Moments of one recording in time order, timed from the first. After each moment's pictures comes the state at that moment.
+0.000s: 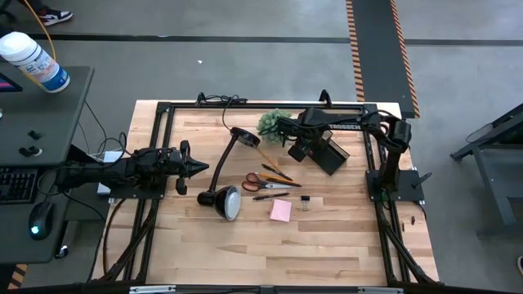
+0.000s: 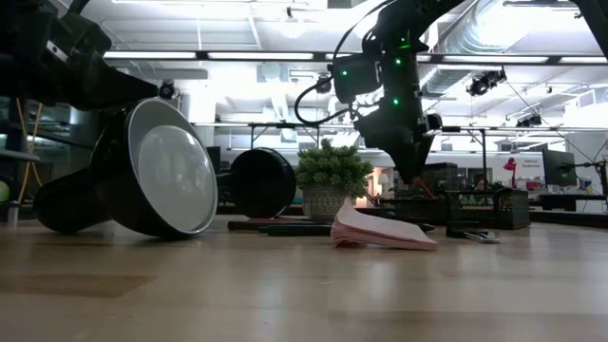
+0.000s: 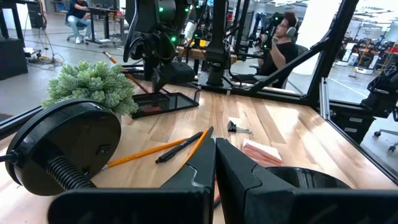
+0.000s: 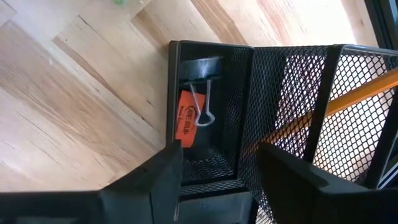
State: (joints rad) left arm 0.19 0.09 0.01 0.01 0.01 -0.13; right arm -0.34 1.86 1.39 -1.15 0.30 0.39
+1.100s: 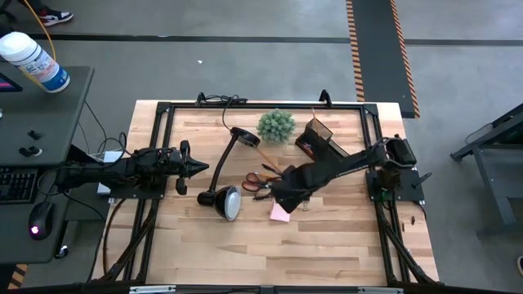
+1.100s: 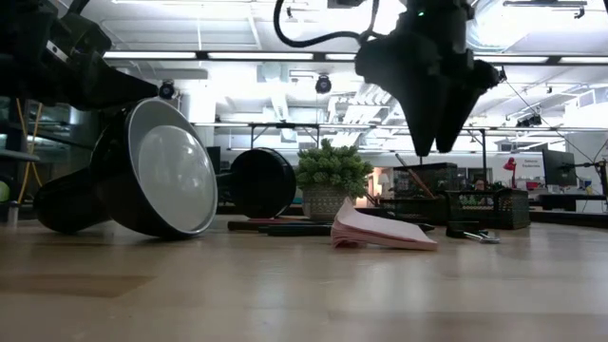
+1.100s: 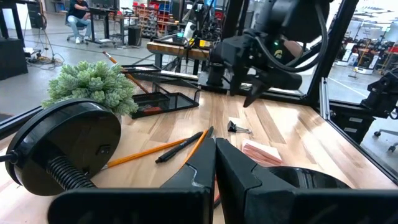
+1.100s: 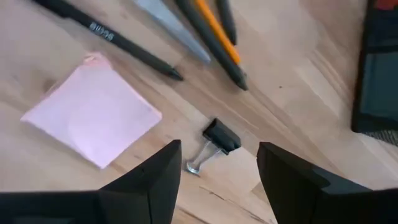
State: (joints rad) left arm 0.19 0.09 0.01 0.01 0.01 -0.13; right arm 0.22 1.86 1.47 -1.20 0.16 1.10
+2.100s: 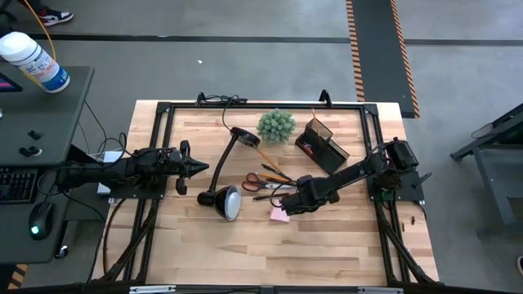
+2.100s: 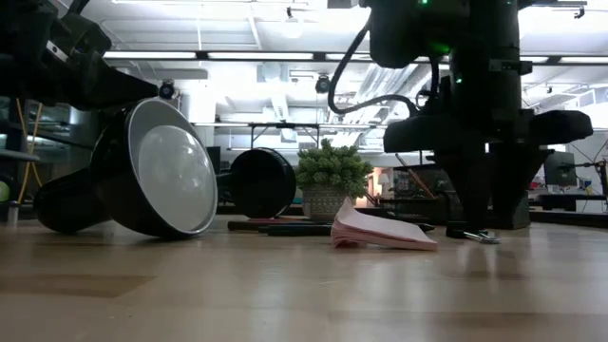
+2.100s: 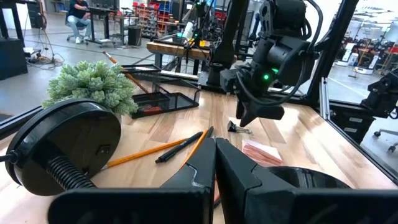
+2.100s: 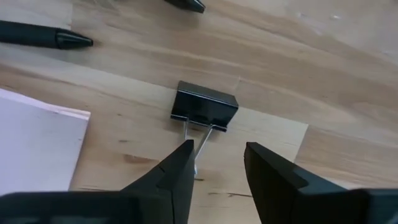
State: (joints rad) left arm 0.19 0.09 0.01 0.01 0.01 -0.13; right arm 0.29 1.87 1.18 -0.96 0.10 1.60
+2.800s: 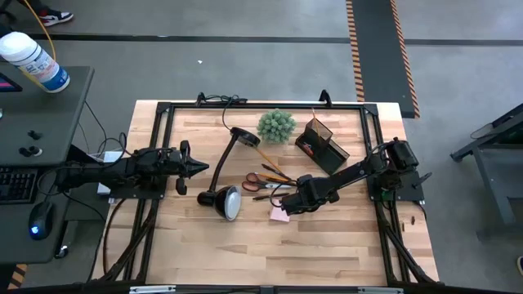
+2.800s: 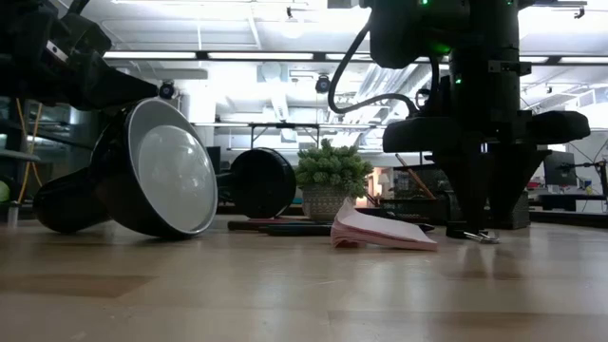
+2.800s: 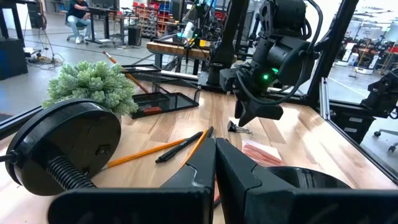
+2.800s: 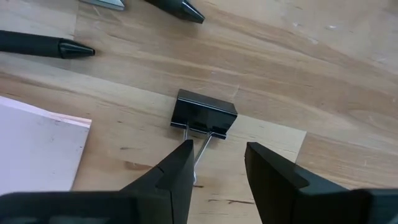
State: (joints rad) left arm 0.19 0.09 0.01 0.01 0.01 -0.13; right arm 0.29 1.87 1.18 -0.96 0.12 1.59
